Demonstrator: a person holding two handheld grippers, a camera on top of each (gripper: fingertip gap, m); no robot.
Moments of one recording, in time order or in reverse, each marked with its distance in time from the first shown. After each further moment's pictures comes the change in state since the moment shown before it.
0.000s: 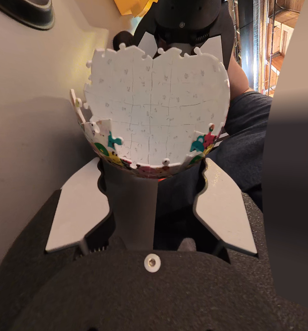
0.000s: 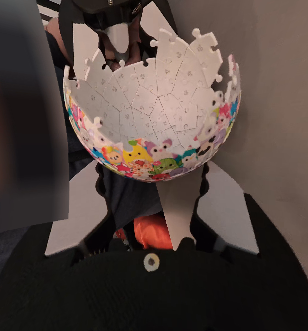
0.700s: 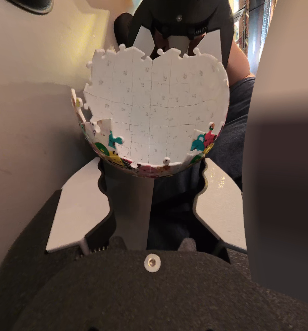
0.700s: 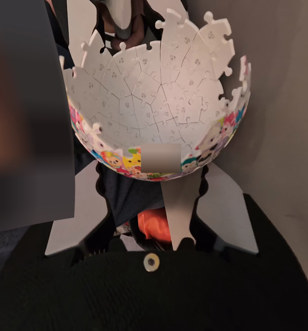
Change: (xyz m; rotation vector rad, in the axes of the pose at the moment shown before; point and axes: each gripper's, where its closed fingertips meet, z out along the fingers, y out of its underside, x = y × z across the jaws) left arm 0.002 0.000 -0.007 -0.081 -0.007 -0.040; right arm -0.003 0.003 0.004 -0.070 -0.082 -0.017
